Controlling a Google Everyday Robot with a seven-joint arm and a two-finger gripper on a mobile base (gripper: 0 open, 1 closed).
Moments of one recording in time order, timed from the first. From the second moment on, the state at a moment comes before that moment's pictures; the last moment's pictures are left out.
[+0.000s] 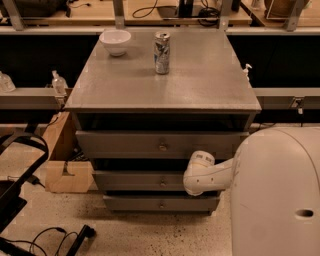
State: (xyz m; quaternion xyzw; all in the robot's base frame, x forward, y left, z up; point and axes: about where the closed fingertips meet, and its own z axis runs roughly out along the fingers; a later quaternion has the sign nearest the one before) arm 0.598 -0.147 0.403 -0.73 0.67 -0.13 0.09
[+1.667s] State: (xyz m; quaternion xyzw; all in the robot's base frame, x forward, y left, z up) arm 0.597 -0.147 0.408 -0.73 0.67 -0.13 0.09
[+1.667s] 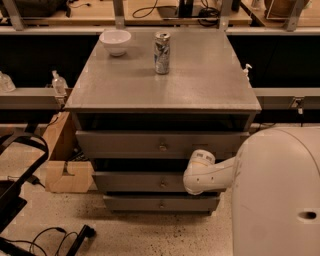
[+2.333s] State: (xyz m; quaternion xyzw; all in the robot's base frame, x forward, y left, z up) arm 0.597 -0.147 0.413 -0.73 0.67 -0.13 0.09
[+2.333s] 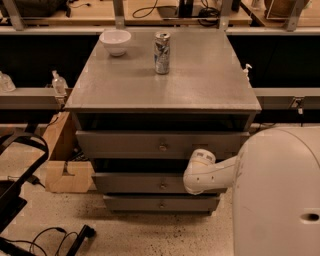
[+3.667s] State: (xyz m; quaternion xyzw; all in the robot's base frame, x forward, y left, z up) arm 0.597 -0.147 0.426 -0.73 0.67 -0.13 0.09
